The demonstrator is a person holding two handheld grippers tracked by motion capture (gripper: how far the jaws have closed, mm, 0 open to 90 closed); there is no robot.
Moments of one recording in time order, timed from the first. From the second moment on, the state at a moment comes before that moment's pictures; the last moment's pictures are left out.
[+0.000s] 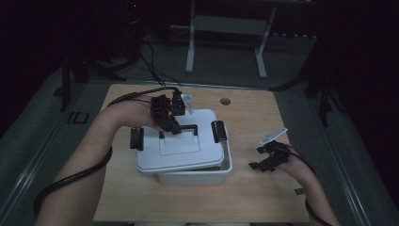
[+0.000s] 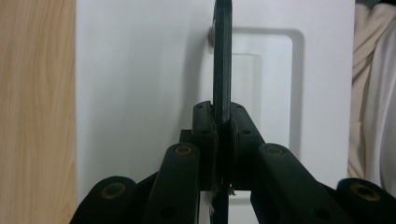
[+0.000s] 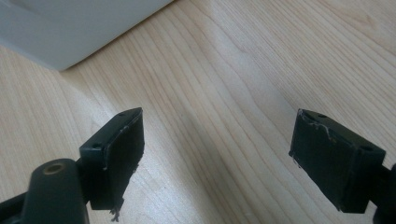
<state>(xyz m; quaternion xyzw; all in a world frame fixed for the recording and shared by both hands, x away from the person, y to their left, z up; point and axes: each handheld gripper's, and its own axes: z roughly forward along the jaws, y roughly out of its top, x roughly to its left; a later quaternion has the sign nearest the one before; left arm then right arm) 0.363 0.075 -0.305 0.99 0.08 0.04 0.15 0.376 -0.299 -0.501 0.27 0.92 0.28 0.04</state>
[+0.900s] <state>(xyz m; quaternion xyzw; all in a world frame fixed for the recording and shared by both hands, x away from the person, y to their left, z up) 0.381 0.031 -0.349 0.99 0.05 0.02 0.14 0.373 -0.303 -0.501 0.27 0.92 0.28 0.04</state>
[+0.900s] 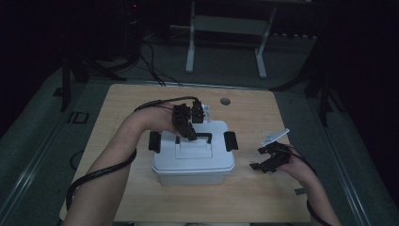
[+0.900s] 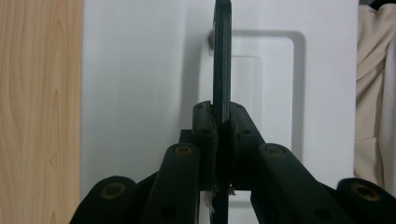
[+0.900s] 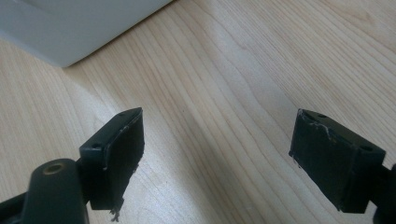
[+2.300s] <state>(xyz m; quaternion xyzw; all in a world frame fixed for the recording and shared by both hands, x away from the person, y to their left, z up) 0.385 0.094 -0.351 0.97 0.13 0.05 0.22 0.378 -0.288 -0.497 0.27 0.92 0.29 0.05</state>
